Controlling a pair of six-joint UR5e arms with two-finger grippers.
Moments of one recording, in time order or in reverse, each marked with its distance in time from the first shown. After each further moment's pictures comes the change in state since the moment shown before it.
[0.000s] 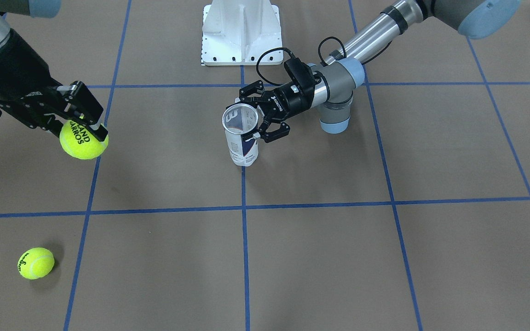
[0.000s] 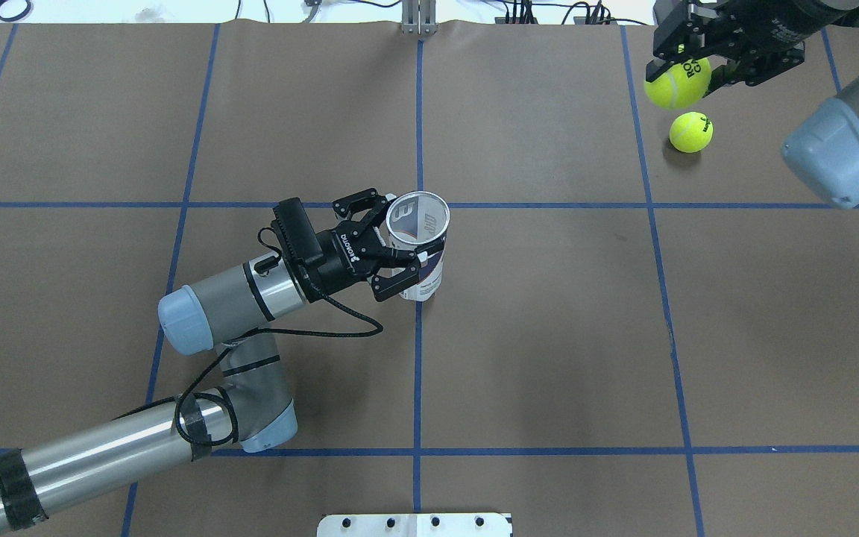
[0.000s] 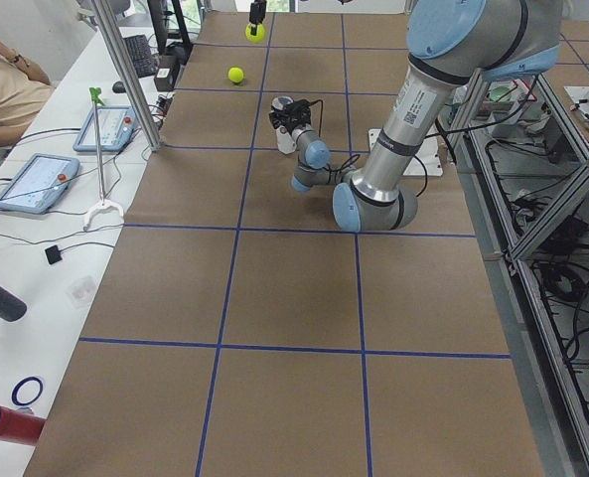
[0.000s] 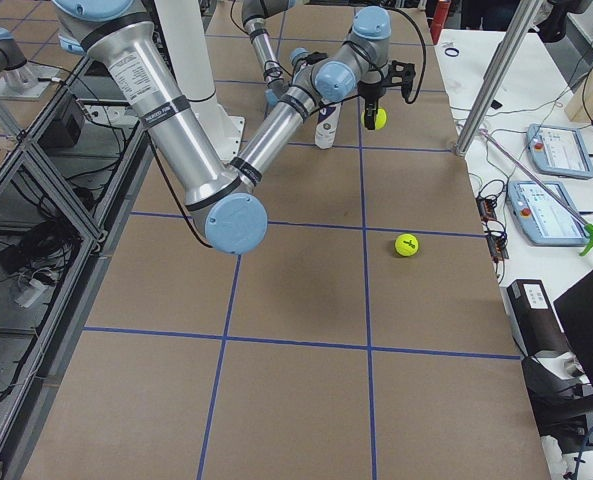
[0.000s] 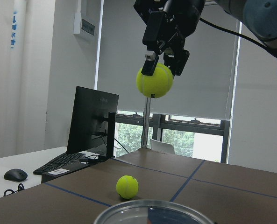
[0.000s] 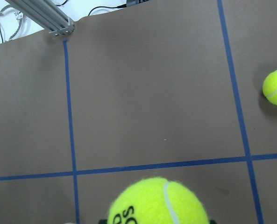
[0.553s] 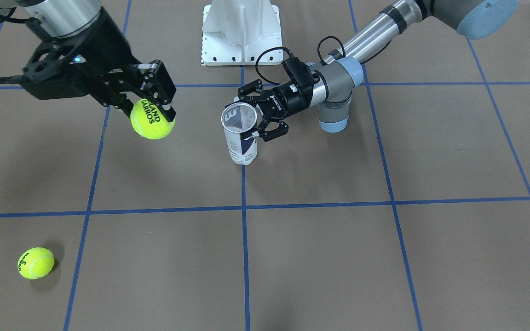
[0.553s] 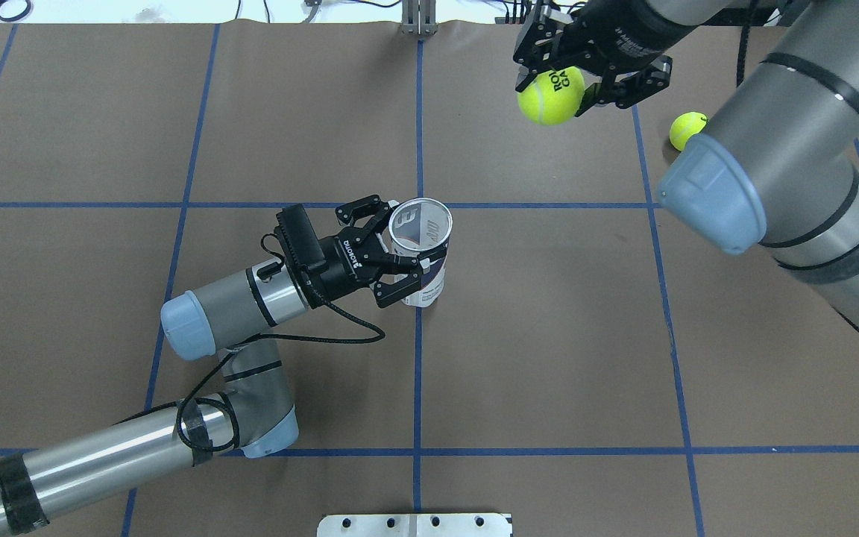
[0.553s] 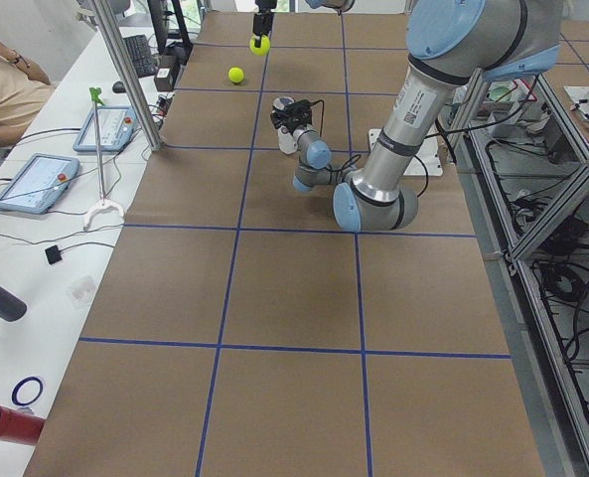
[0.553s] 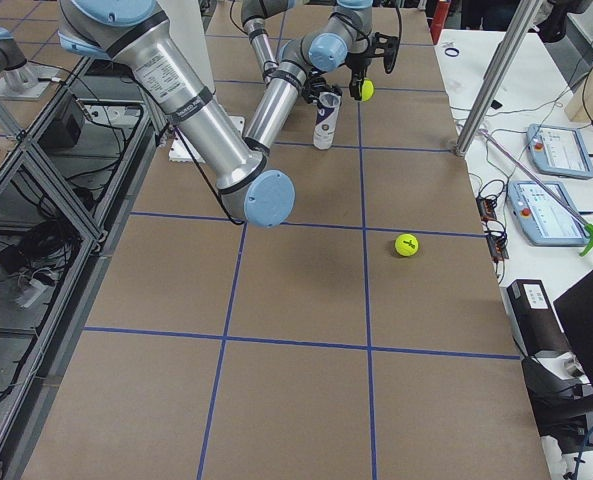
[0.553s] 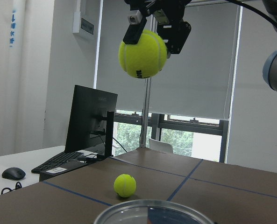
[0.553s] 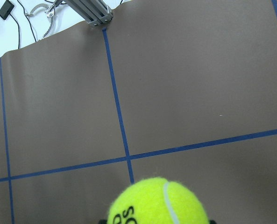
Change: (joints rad) left arm 0.007 0.000 0.000 0.000 0.001 0.000; right arm -0.170 0.149 0.002 -0.073 -0.147 0.192
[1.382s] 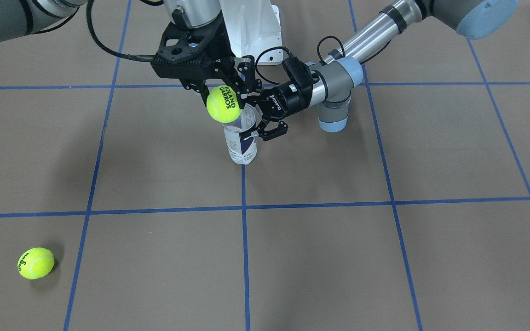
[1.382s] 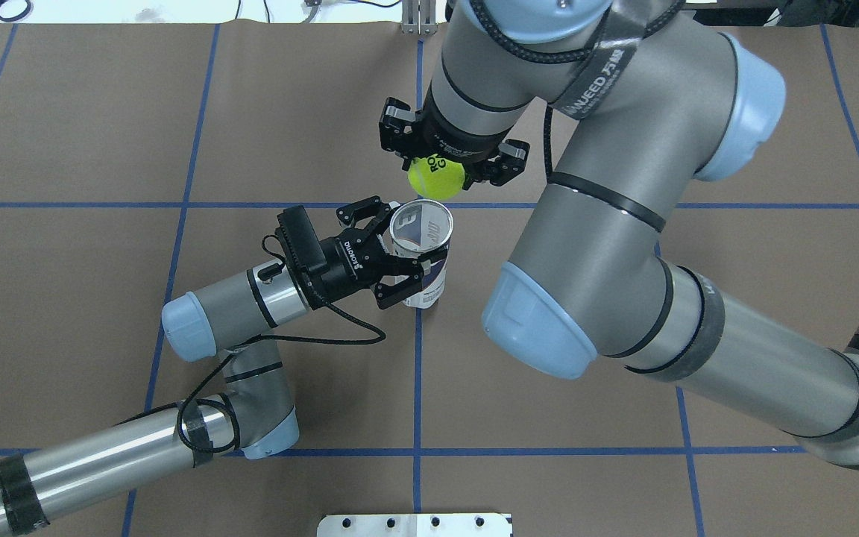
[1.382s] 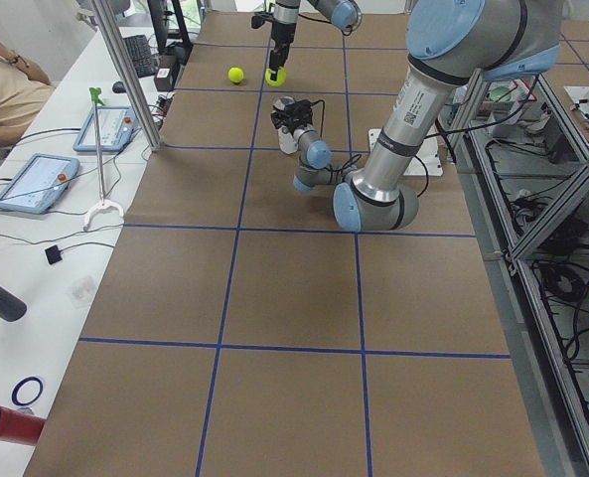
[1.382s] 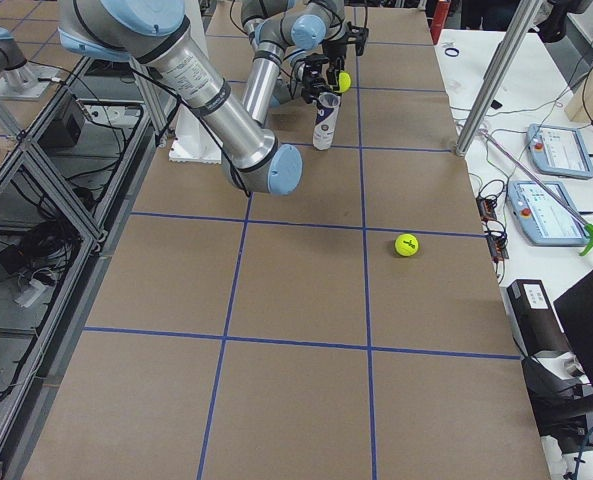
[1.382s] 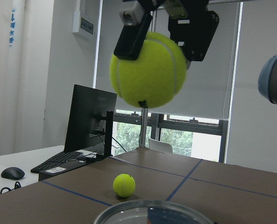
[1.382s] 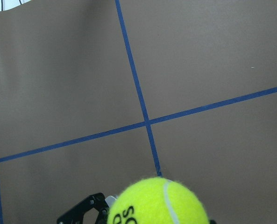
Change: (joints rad) left arm 0.002 -0.001 0.000 0.000 0.000 0.000; right arm -0.237 0.184 -0.095 -0.150 -0.244 0.112
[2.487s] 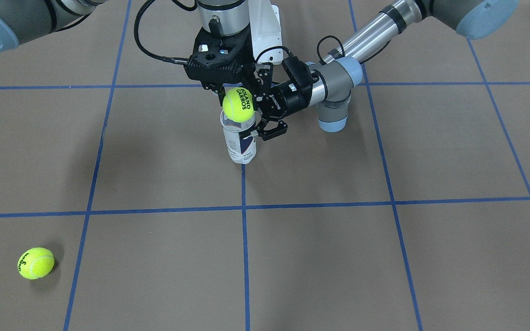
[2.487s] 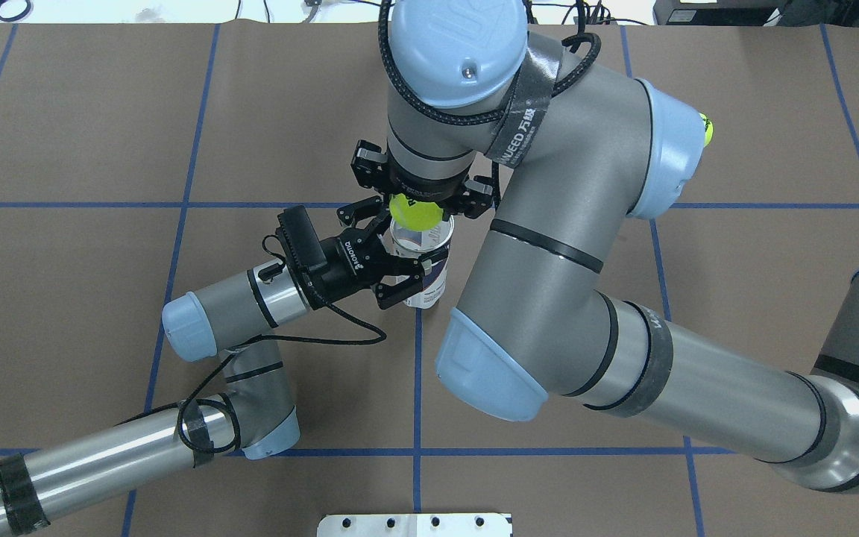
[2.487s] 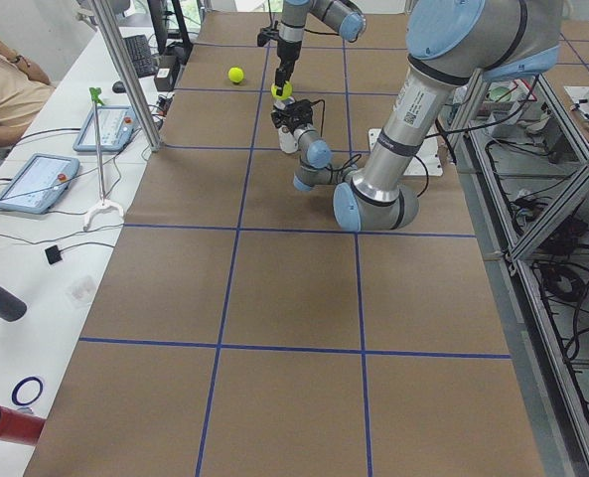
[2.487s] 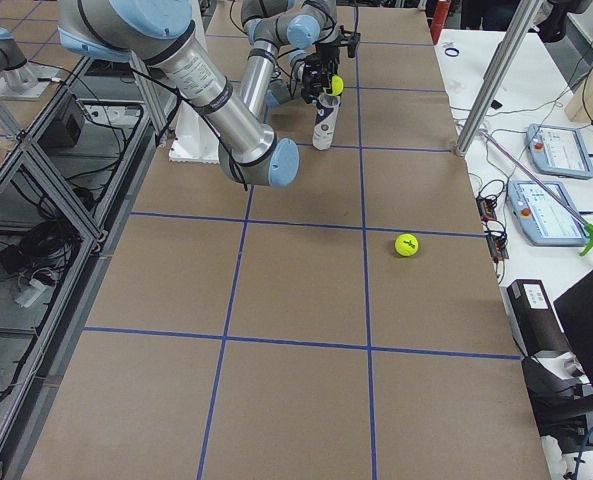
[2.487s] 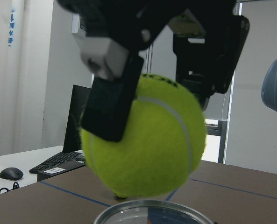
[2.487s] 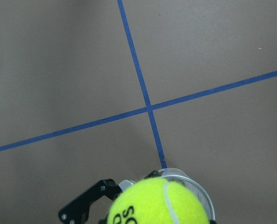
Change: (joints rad) left arm 0.001 -0.001 -0.002 0.000 0.000 -0.001; right arm -0.073 0.022 -0.029 -0.048 -0.062 0.028
